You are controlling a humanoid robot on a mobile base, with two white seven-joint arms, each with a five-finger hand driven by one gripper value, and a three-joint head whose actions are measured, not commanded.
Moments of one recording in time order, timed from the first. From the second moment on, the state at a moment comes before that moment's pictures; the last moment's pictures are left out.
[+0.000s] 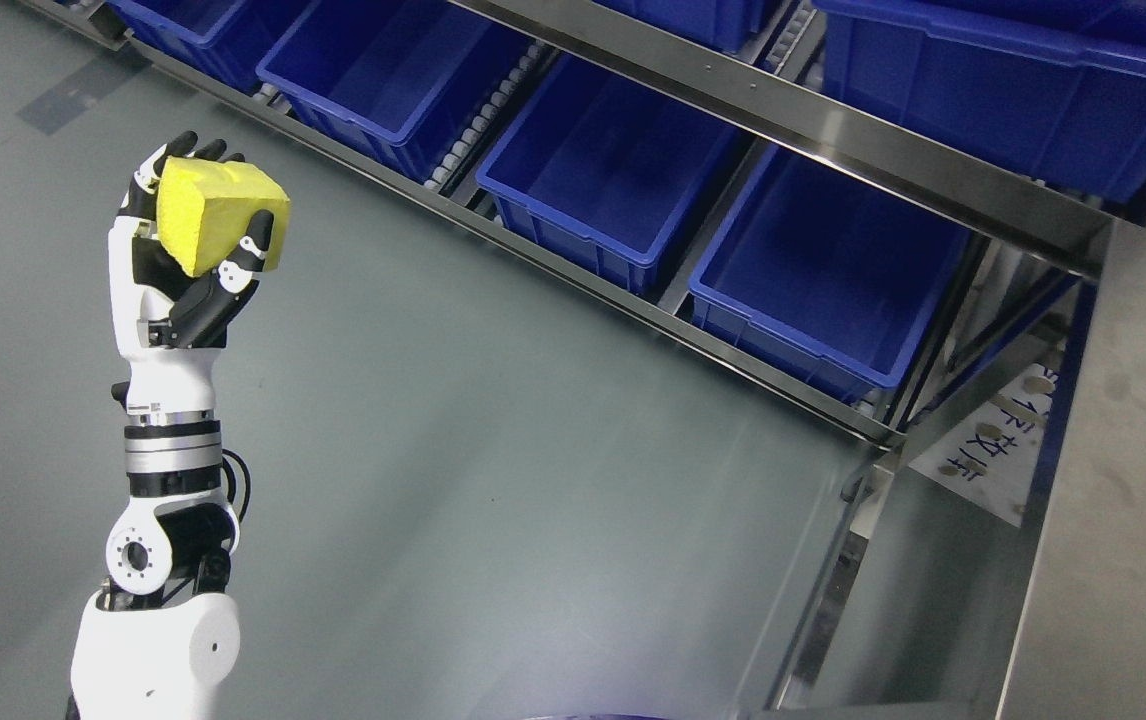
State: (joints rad) left arm -0.09 0.11 0.04 -1.68 0.44 -0.42 -0.10; right arm 0.00 0.00 0.00 0.00 0.00 -0.02 -0.03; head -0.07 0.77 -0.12
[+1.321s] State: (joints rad) left arm -0.08 0.14 0.09 -1.70 0.44 -0.42 -0.10; right arm 0.00 0.00 0.00 0.00 0.00 -0.02 -0.03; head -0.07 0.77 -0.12
